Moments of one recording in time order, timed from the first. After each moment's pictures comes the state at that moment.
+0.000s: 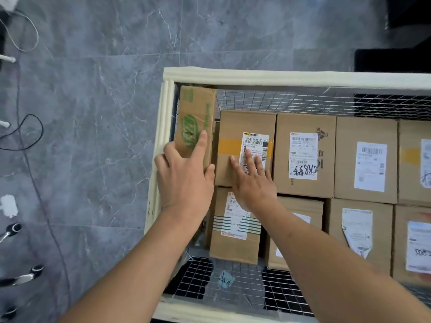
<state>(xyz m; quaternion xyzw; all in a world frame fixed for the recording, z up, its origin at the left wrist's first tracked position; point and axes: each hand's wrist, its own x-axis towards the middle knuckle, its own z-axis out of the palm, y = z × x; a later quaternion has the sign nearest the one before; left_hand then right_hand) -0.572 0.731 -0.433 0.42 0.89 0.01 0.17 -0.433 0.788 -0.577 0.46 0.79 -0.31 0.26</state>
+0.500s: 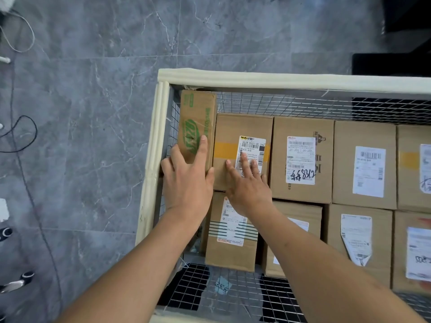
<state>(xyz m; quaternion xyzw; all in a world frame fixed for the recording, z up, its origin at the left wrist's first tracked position) -0.568 0.736 -0.471 0.44 0.88 -0.02 0.17 -0.437 0.791 -0.577 0.45 0.79 -0.33 0.26</state>
